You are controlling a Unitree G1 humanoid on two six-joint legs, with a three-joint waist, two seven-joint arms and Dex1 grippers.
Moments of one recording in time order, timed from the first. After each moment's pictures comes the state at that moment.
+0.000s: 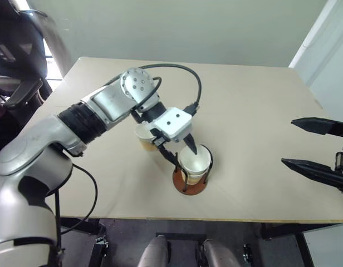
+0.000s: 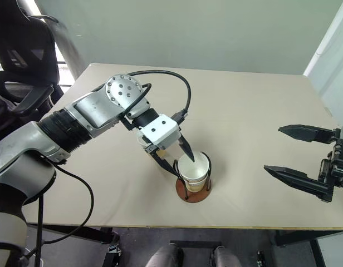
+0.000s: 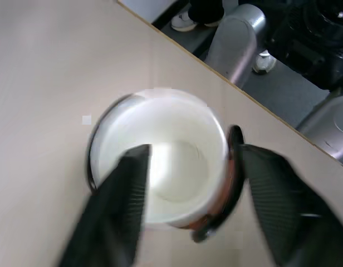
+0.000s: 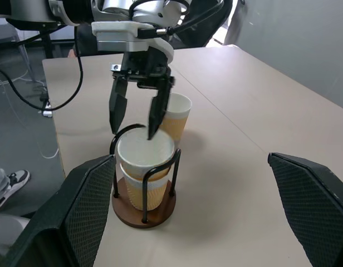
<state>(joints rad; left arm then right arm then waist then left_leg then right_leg) -1.44 0.79 -1.06 0.36 -0.63 -0.21 -1.58 0.04 -1.08 -0.86 -0.64 1.12 0.79 1.00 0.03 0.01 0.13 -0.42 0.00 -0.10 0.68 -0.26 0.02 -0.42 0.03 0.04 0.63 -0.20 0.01</state>
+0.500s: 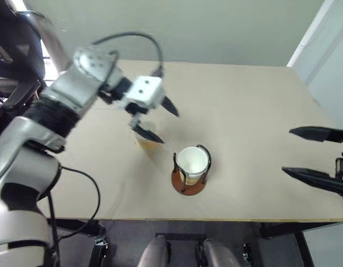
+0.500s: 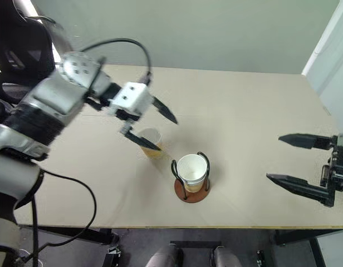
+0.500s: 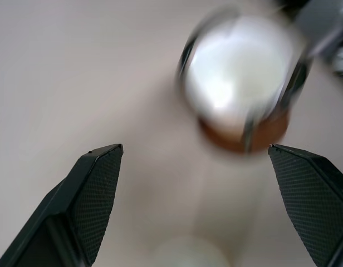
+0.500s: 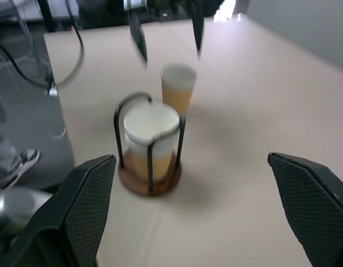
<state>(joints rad) -1.38 0.93 -0.78 0.60 -0.45 -0.14 -1.58 0.14 -1.12 -0.85 -0.58 0.98 0.76 1.14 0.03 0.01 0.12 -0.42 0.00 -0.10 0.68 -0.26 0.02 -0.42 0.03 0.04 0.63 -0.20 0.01</state>
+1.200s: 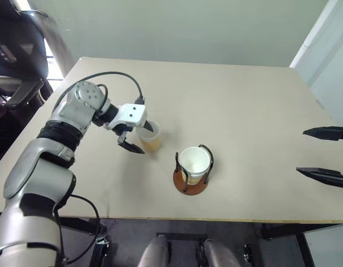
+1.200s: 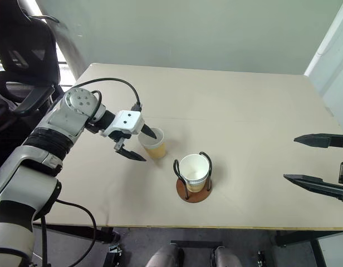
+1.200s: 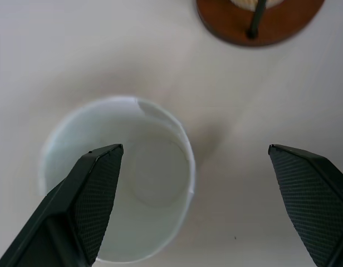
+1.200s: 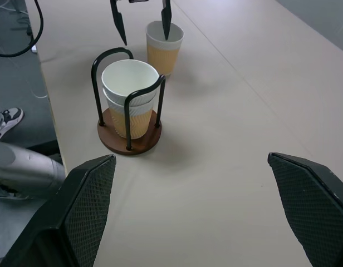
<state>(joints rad) -1.21 0.78 -0.64 0.89 -0.11 -0.29 -1.58 0.11 -1.17 -0.84 -0.48 0.82 0.69 1.28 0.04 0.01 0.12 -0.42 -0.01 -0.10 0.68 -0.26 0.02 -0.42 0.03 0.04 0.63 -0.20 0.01</state>
